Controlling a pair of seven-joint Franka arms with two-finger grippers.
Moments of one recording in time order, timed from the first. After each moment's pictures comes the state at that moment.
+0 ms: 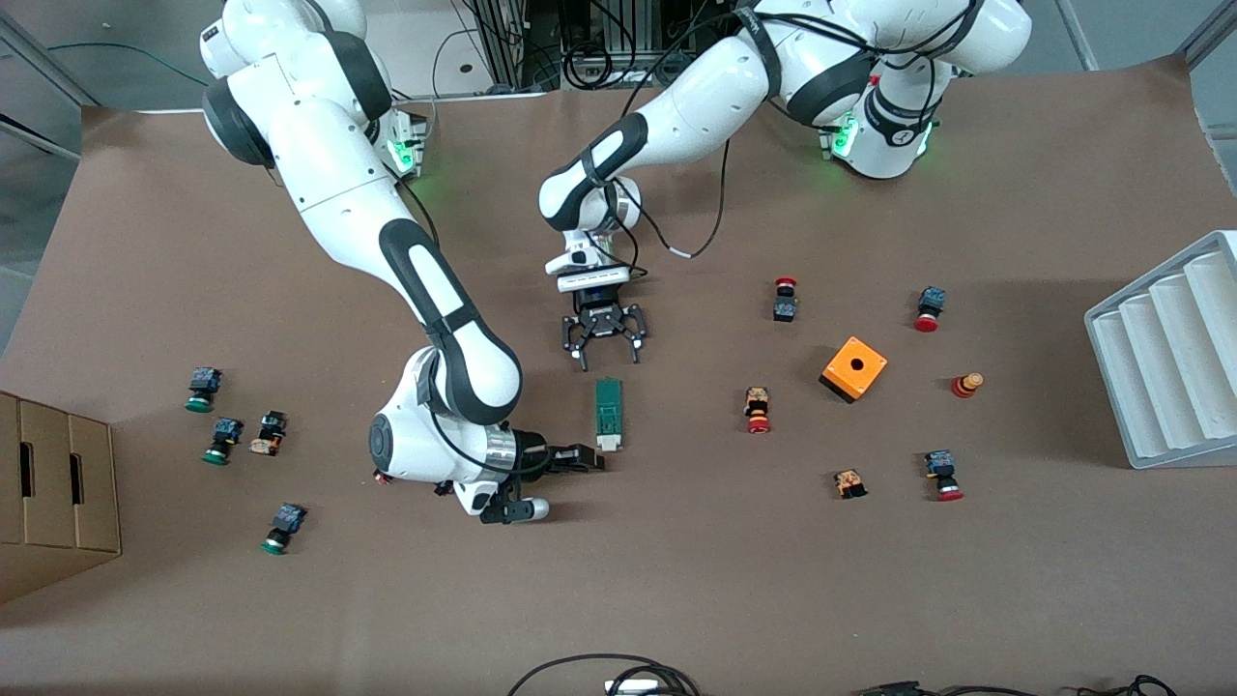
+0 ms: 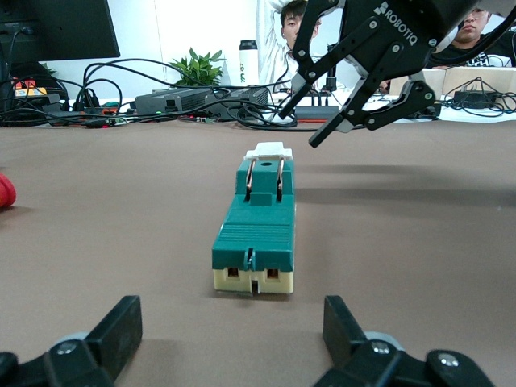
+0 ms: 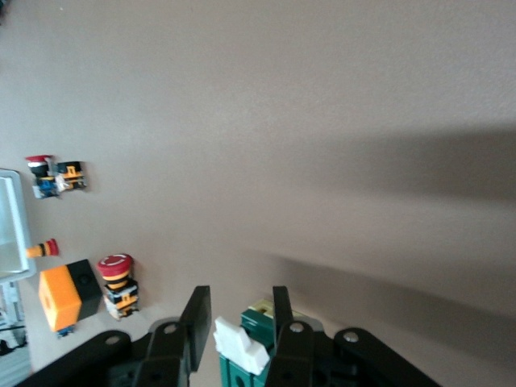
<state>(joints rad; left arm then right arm) -0.95 1.06 -0.31 -1.56 1.82 1.72 -2.52 0.49 0.90 -0.05 -1.37 1.08 2.29 -0.24</state>
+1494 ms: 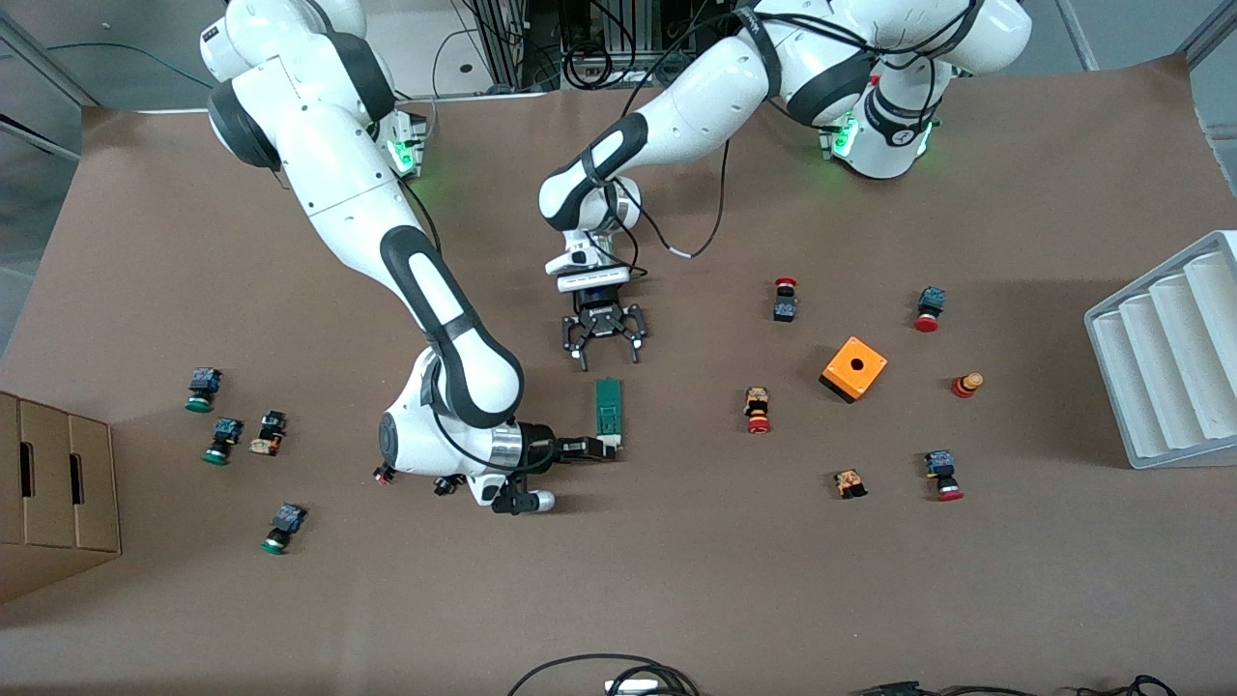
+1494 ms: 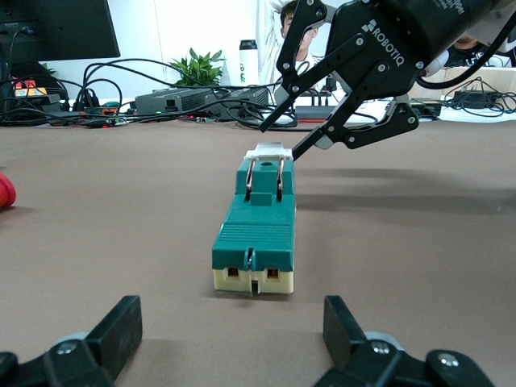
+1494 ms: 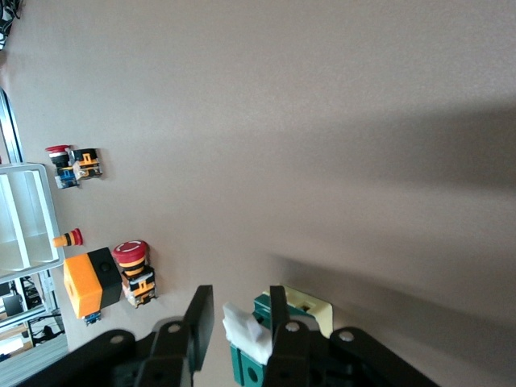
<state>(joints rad) -0.95 1.06 -0.31 -1.56 1.82 1.72 -2.52 0.49 0.91 -0.04 -1.39 1.17 2.27 -0.29</state>
